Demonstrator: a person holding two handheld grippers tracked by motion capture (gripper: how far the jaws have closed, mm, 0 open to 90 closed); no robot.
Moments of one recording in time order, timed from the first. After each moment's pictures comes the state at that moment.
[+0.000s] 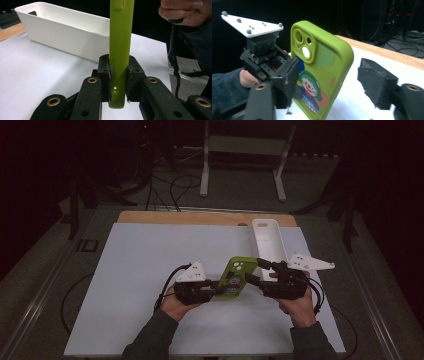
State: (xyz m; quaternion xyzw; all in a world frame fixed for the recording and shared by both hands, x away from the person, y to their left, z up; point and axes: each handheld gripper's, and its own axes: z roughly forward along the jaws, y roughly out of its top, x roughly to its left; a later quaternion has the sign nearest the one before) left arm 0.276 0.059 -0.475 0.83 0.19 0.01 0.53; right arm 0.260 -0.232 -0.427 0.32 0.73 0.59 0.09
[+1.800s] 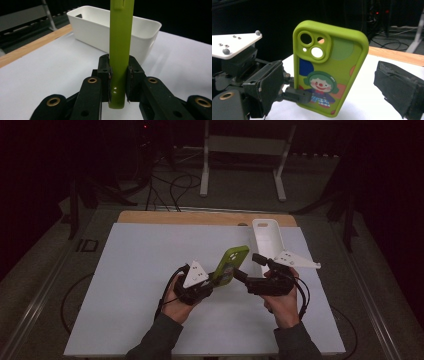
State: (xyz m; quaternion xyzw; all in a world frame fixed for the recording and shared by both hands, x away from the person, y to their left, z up) left arm 0.266 0.053 -0.469 0.82 0.27 0.15 0.48; right arm 0.263 -0.199 -0.426 0.39 0.70 0.58 0.11
